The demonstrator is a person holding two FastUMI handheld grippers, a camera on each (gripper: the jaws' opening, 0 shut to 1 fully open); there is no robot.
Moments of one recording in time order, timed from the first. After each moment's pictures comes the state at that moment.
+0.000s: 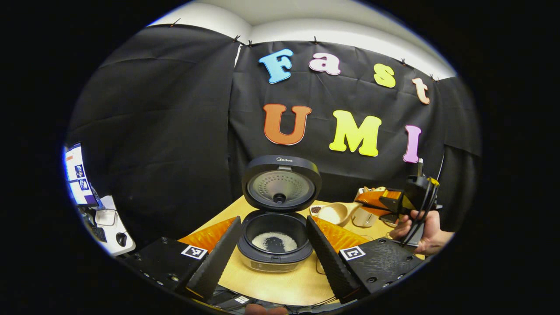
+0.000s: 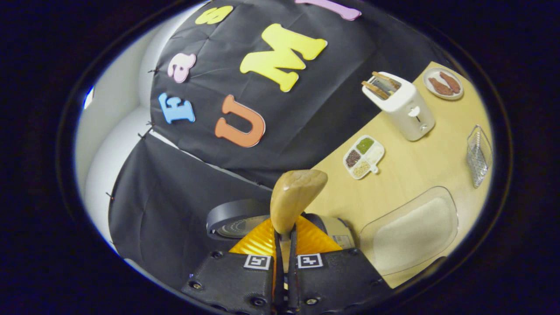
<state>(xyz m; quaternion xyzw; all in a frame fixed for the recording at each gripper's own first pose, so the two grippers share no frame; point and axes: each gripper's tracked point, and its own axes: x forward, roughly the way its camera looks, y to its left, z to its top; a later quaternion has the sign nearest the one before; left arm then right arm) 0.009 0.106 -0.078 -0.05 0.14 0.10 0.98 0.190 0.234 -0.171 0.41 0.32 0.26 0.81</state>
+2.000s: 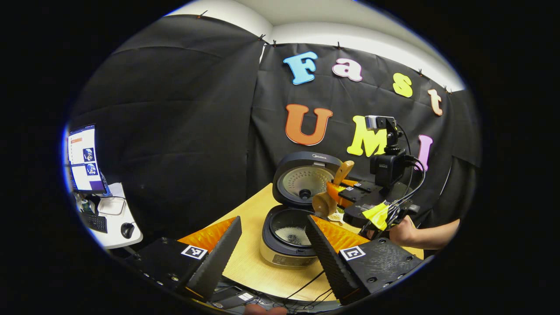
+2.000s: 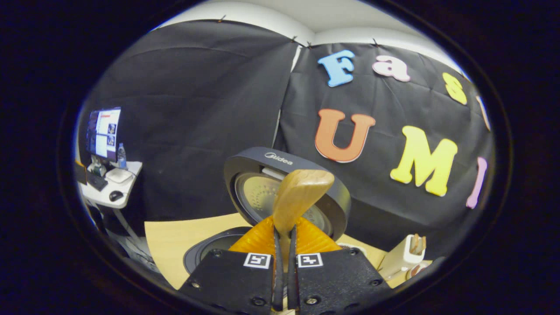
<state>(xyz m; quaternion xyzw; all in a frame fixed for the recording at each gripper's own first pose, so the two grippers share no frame) -0.030 0.161 -0.093 -0.09 0.14 0.15 0.98 0.160 0.372 -0.154 -0.19 0.05 0.37 0.91</state>
